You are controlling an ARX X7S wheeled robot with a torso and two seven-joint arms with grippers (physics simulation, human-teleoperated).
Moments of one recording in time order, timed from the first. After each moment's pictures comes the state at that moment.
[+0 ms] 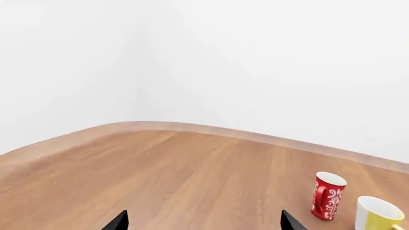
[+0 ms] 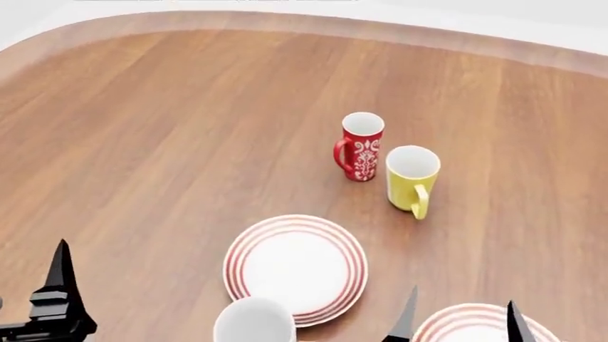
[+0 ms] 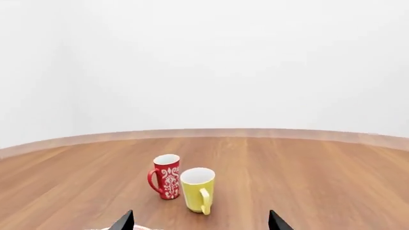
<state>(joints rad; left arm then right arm) -0.07 -0.22 -0.04 0.46 -0.35 -0.39 -0.18 -0.07 0.18 -0.05 -0.48 0.21 0.24 0.28</state>
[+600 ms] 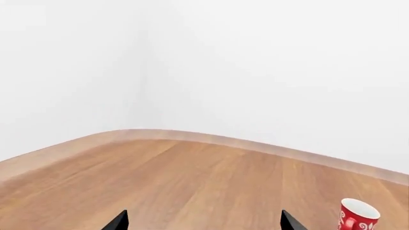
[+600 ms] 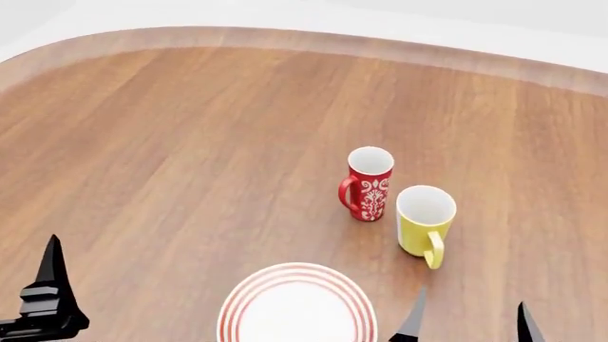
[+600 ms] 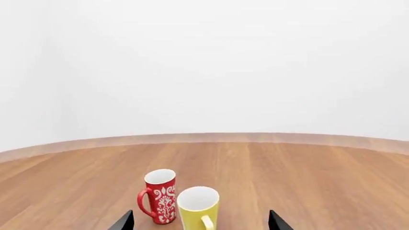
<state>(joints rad) -0.08 -0.24 -0.05 0.48 -0.38 -0.40 -0.20 -0.07 0.20 -0.05 -0.50 0.23 0.26 0.32</state>
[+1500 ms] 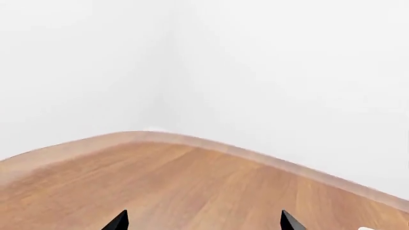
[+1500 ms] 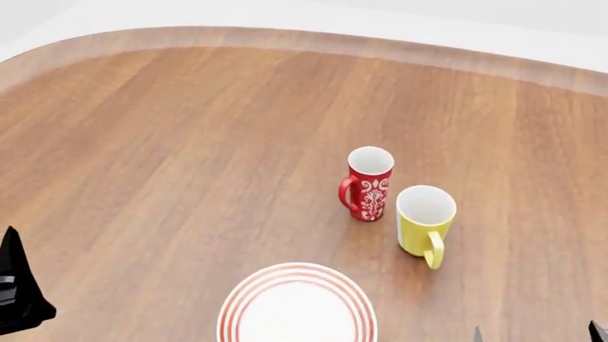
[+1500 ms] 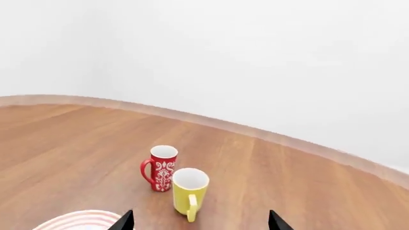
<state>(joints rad) -0.06 -0.24 -0.13 0.58 -0.47 -0.46 -0.30 -0.30 0.55 0.30 -0.90 0.58 0.59 0.22</state>
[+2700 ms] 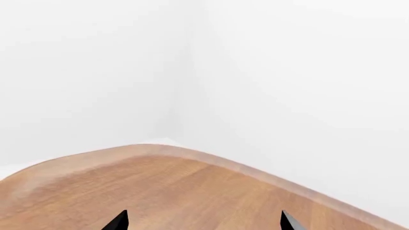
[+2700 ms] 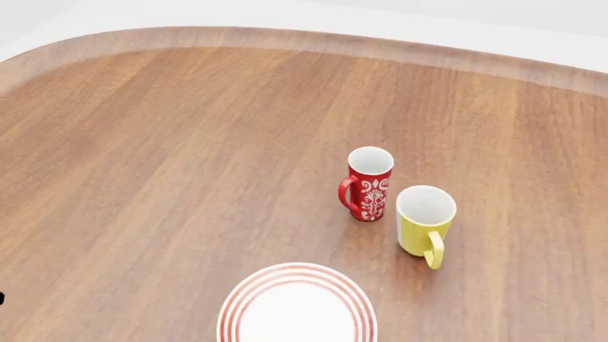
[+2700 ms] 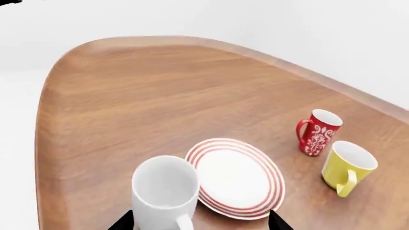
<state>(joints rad) -0.05 -0.28 -0.24 0.65 -0.58 -0.48 -0.36 -0.60 0.77 0.17 -0.95 0.55 0.41 -0.16</state>
